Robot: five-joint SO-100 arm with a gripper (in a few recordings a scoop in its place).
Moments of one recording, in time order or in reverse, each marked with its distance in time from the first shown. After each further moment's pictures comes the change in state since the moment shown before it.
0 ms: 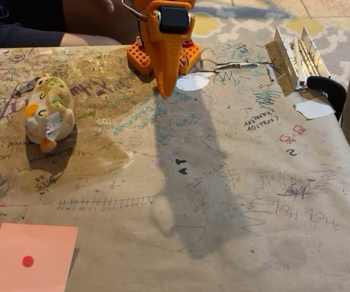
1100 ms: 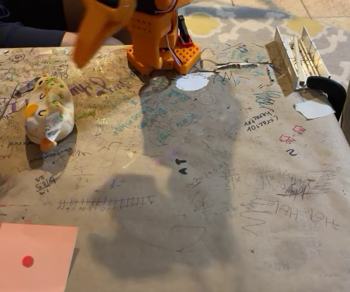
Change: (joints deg) arm 40.3 -0.2 -3.5 -8.9 -6.6
